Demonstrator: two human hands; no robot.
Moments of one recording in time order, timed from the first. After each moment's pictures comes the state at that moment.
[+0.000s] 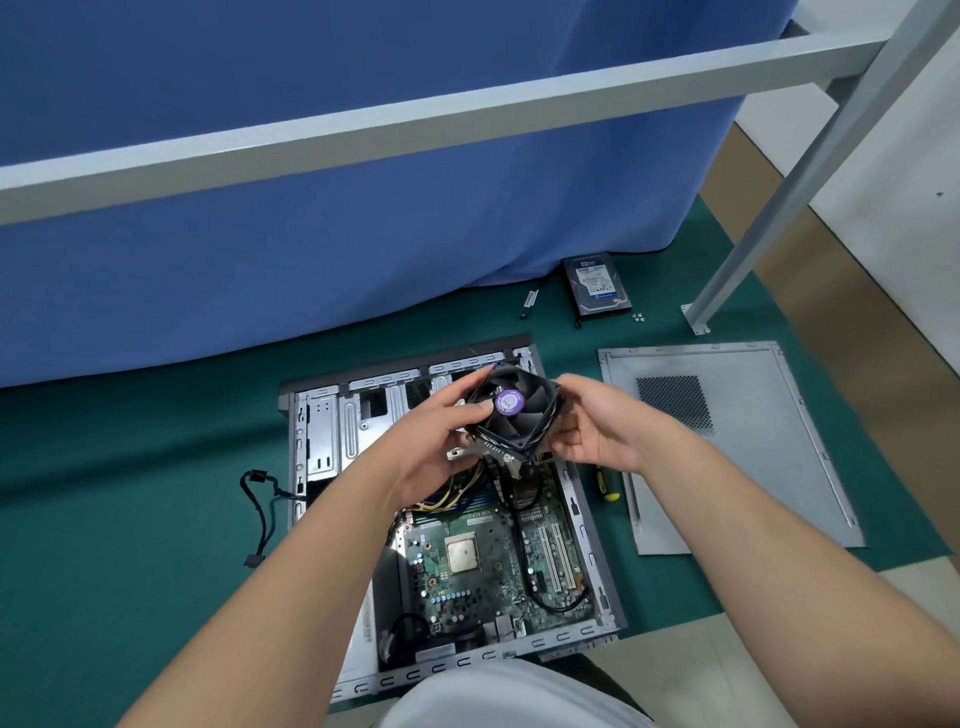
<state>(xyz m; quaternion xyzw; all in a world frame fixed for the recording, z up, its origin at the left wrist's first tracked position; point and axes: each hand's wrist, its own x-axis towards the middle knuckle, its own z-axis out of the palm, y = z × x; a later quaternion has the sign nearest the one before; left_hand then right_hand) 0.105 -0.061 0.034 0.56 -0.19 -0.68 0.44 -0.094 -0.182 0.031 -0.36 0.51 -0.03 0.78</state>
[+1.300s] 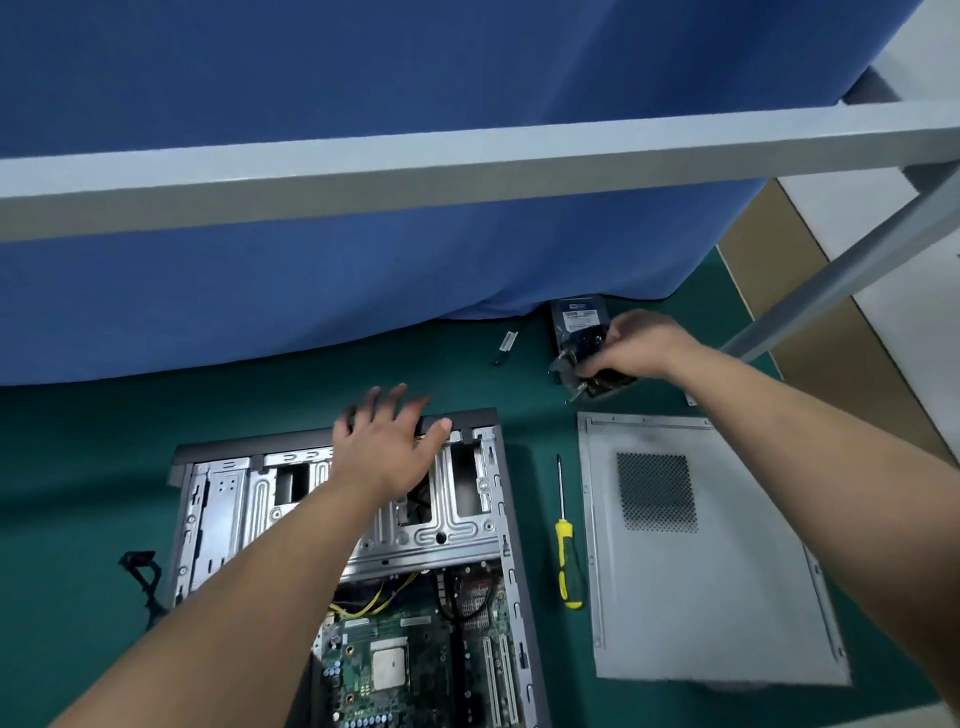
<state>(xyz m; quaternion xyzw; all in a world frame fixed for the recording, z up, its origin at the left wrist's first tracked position) 0.141 -0.180 -0.044 0.84 -0.48 -0.26 0.01 -0.081 -0.433 0.028 -0.78 0.54 0.18 0.25</state>
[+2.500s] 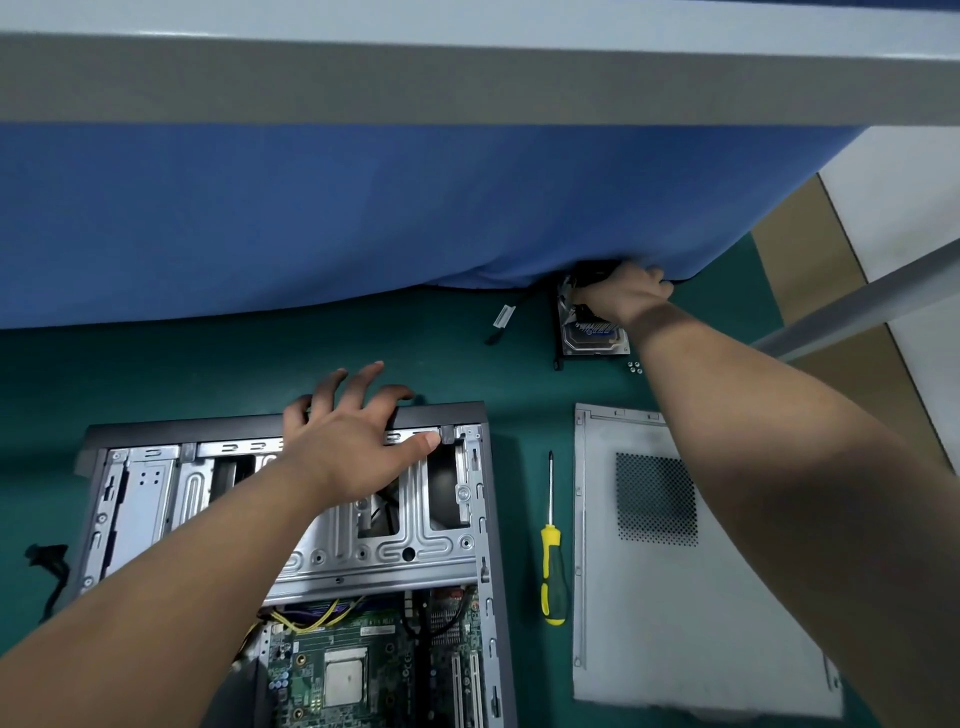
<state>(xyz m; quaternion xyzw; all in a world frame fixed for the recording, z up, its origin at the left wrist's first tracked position) 0.149 -0.186 -0.043 0.82 -0.47 -0.32 -0.04 -0.031 -0.515 -0.079 -0.68 0.70 0.07 0.22</state>
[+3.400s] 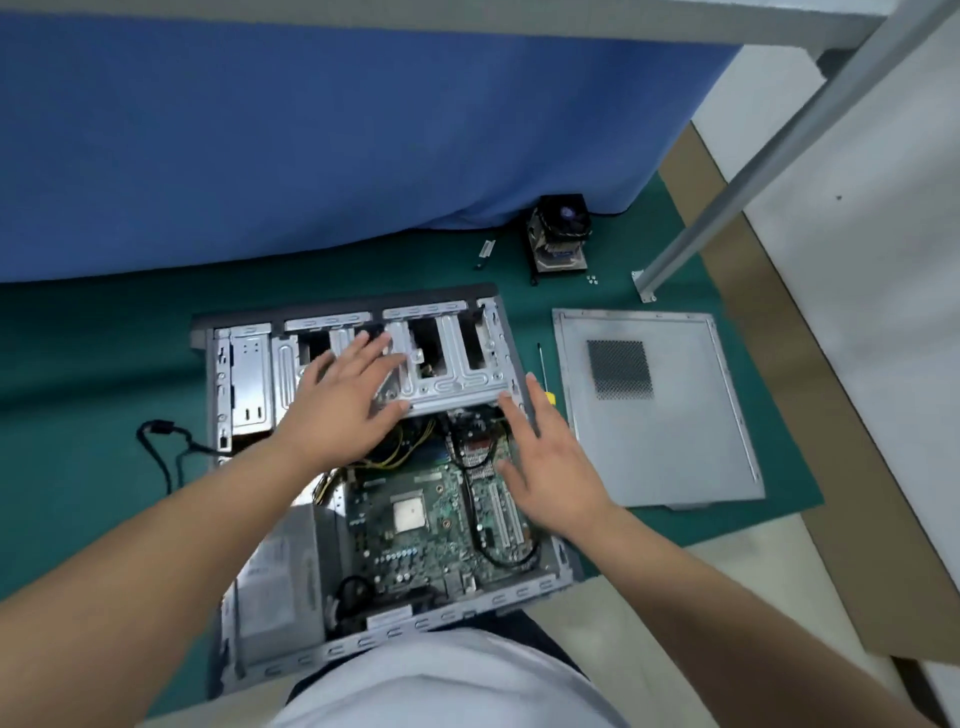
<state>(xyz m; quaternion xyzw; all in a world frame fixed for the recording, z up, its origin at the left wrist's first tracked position) 0.163 -0.032 -0.049 0.73 -0.64 -0.21 0.08 -0.127 -0.085 -0.036 -0.86 0.45 0.06 0.21</state>
